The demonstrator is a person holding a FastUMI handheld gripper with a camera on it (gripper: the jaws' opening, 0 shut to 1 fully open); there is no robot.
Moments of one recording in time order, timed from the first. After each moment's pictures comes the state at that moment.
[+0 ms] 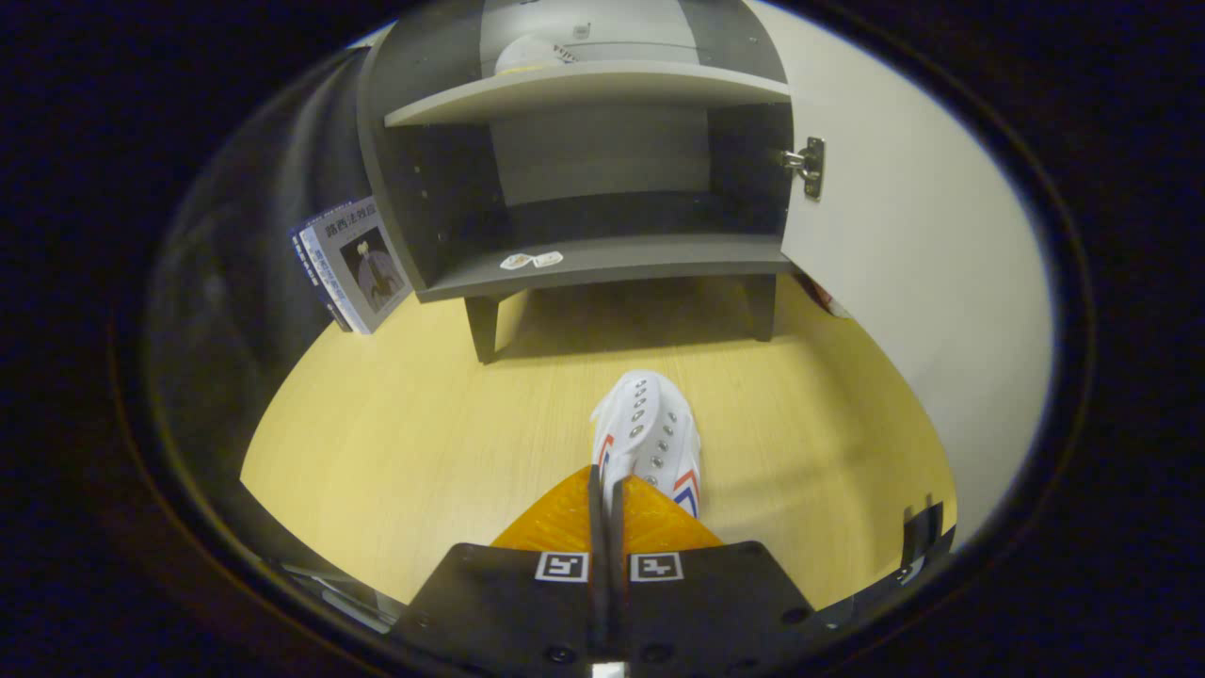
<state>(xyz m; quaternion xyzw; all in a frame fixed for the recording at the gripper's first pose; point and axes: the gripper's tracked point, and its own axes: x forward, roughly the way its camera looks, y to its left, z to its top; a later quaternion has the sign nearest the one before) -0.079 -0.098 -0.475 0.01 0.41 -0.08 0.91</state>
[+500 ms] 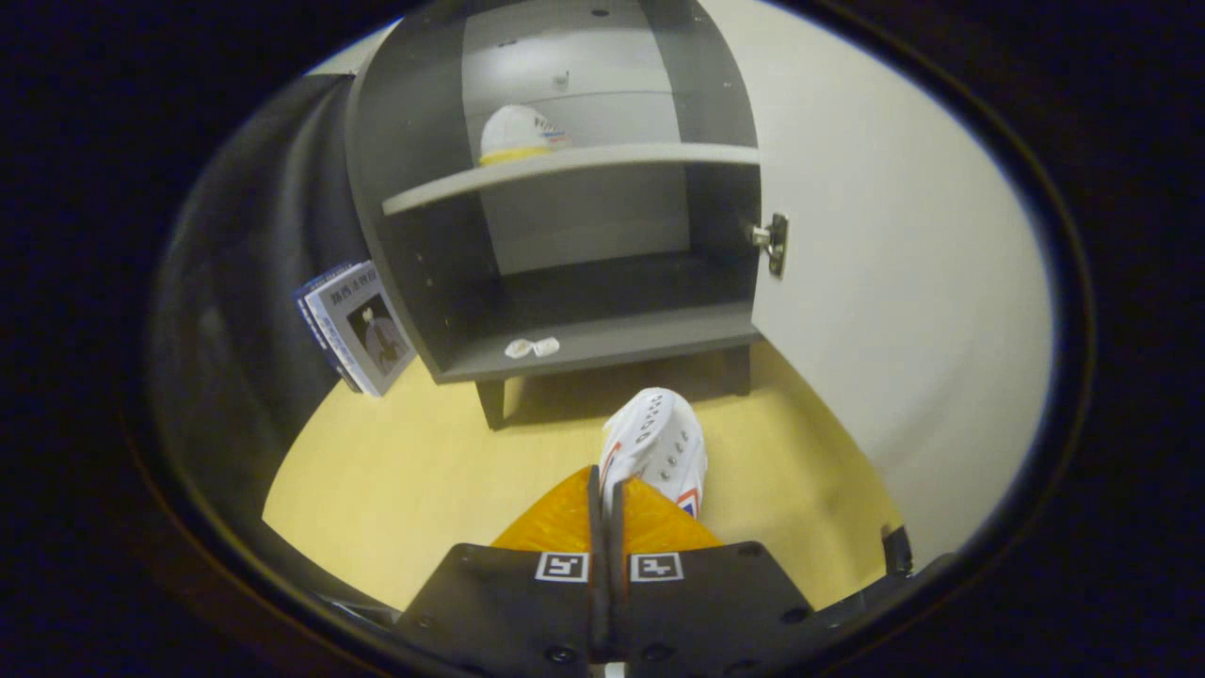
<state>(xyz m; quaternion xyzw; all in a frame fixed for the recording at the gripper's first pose) -0.053 -0.098 -0.389 0.02 0.32 -0.10 0.94</state>
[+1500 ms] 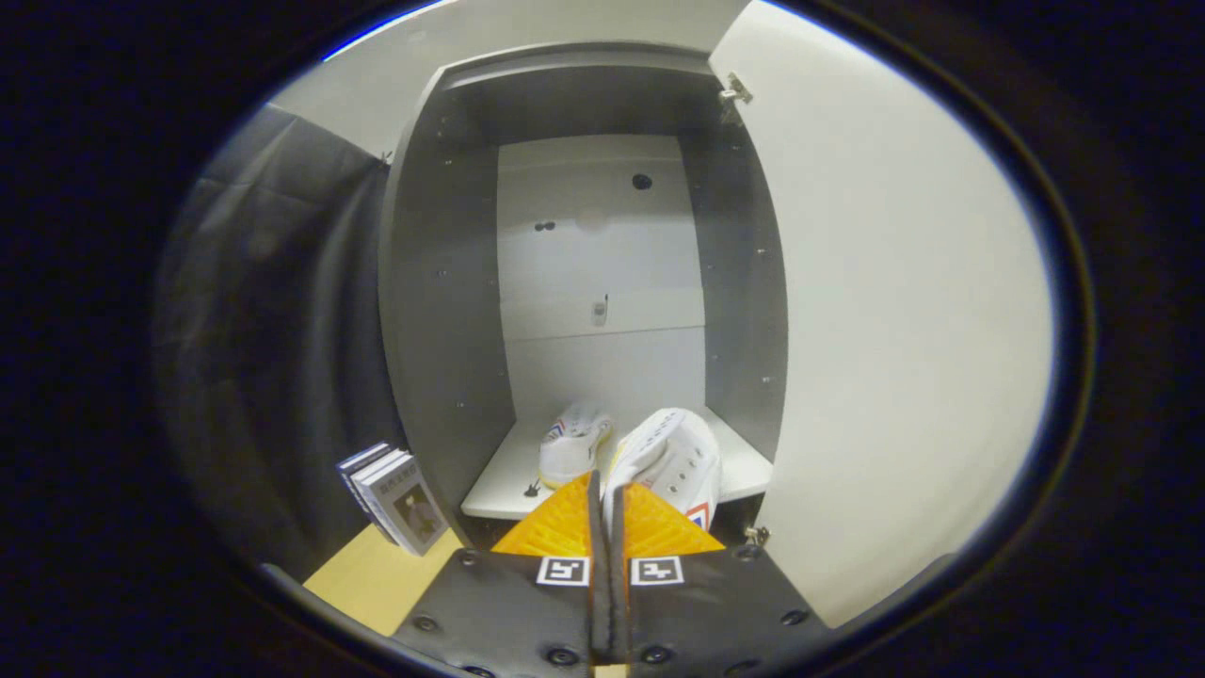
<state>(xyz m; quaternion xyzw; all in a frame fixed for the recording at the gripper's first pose) 0.071 -0.073 -0.132 -0.01 0.11 -0.08 0.99</state>
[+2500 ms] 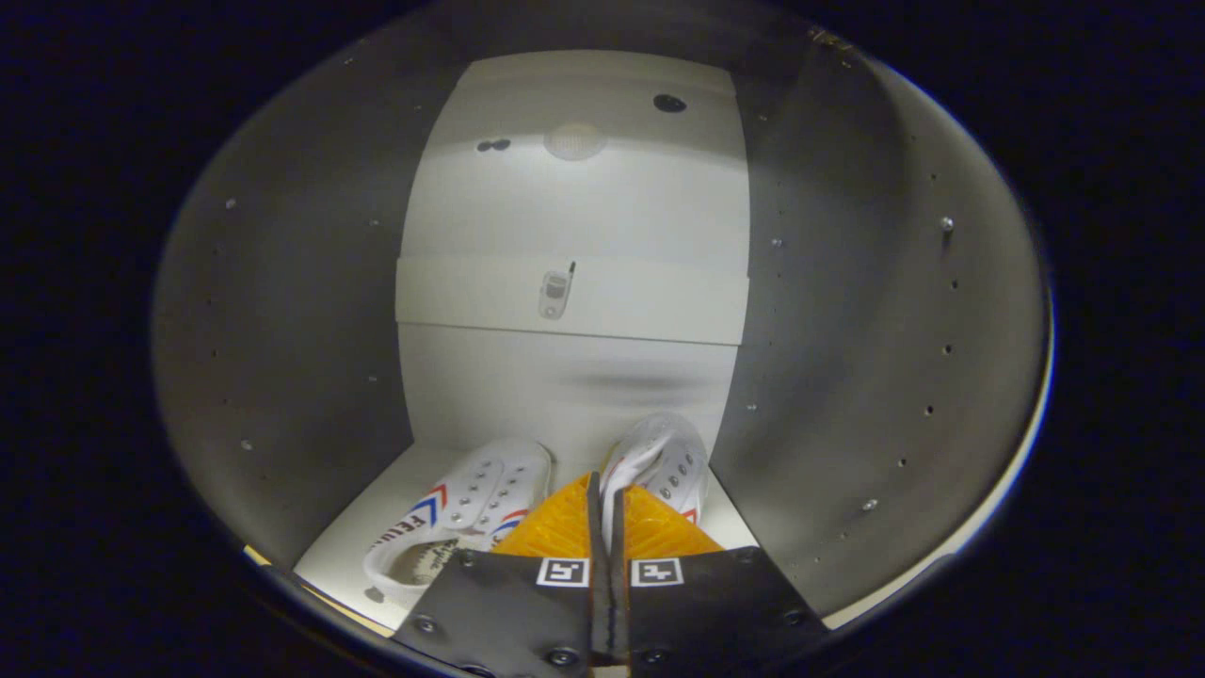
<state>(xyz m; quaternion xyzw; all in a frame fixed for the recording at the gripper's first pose) 0.280 -0.154 -0.183 -0.08 0.16 -0.09 0.98</state>
